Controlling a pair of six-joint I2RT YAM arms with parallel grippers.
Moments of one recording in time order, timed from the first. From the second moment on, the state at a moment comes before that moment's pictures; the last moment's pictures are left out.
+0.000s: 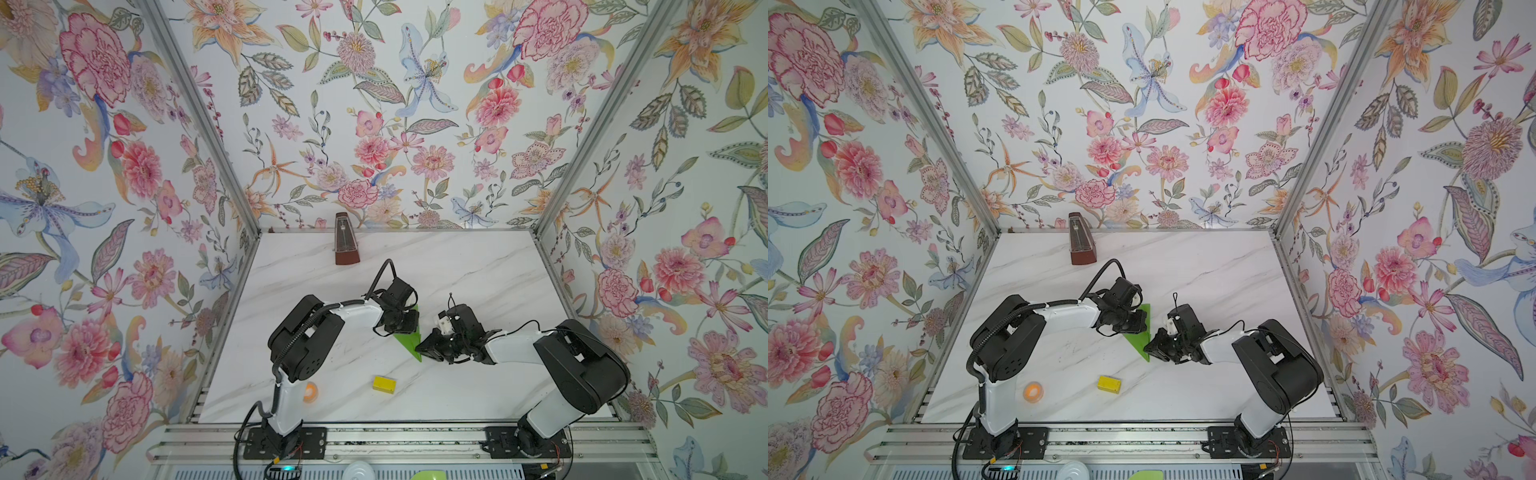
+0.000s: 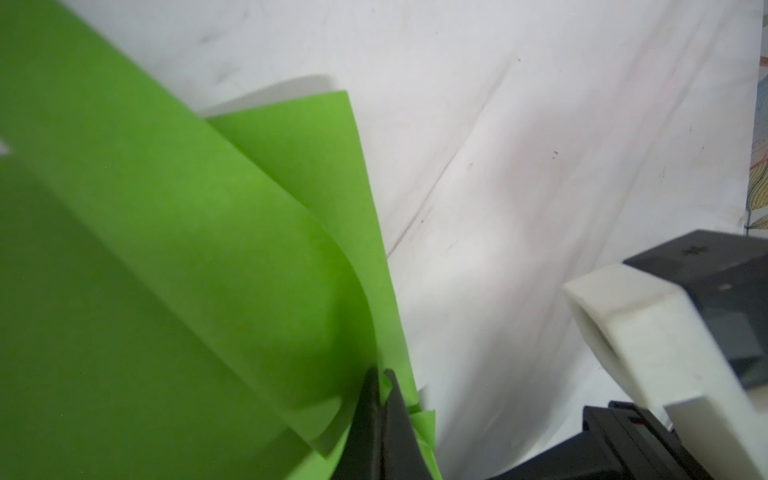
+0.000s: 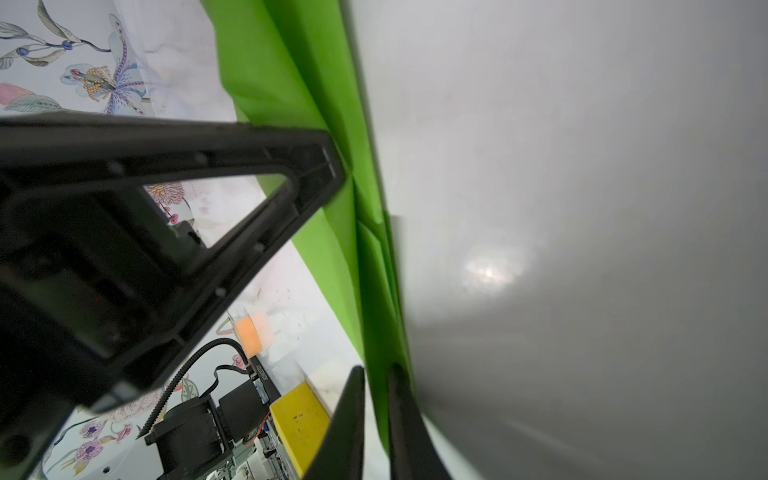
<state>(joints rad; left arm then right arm) -0.74 2.00 1.22 -0.26 0.28 -0.57 0.59 1.61 0.56 0.15 -0.55 1.01</state>
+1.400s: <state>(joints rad) -0.73 1.99 1.21 -0.27 0.27 -0.56 0.59 1.65 0.57 0.17 -0.58 0.98</state>
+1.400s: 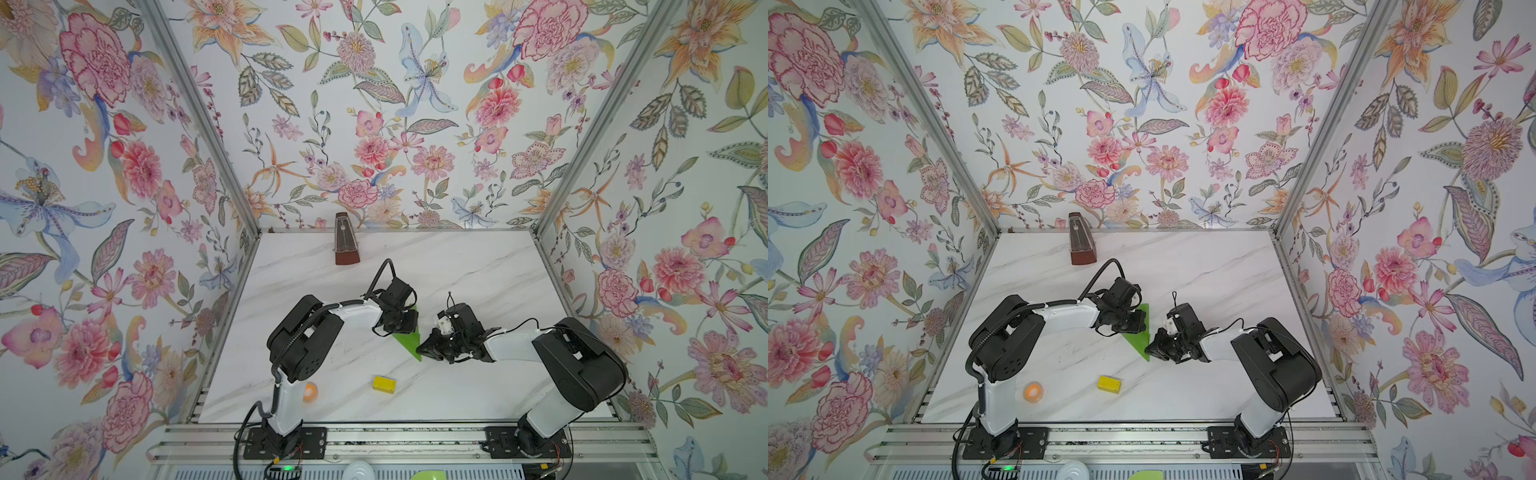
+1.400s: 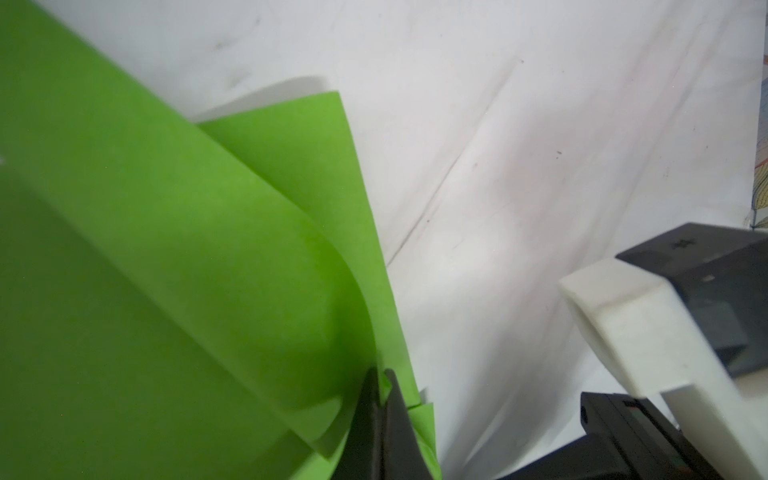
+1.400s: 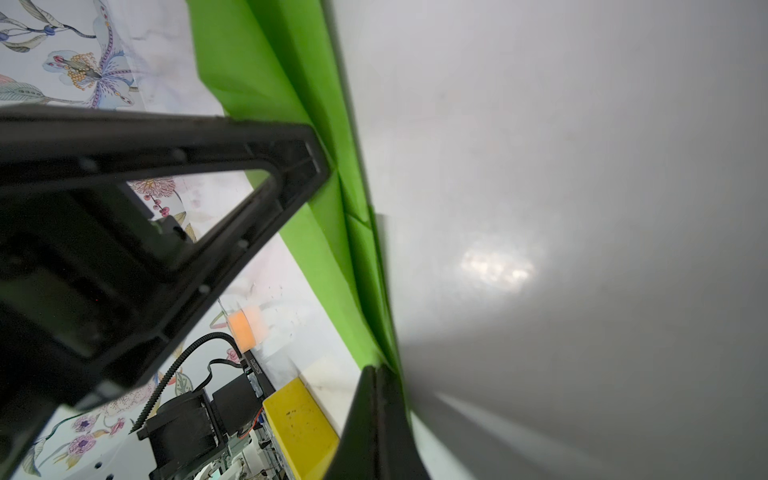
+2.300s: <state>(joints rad) -0.82 1.81 1.19 -0.50 0.17 -0.51 0.59 1.67 0.55 0.23 -0.61 1.00</state>
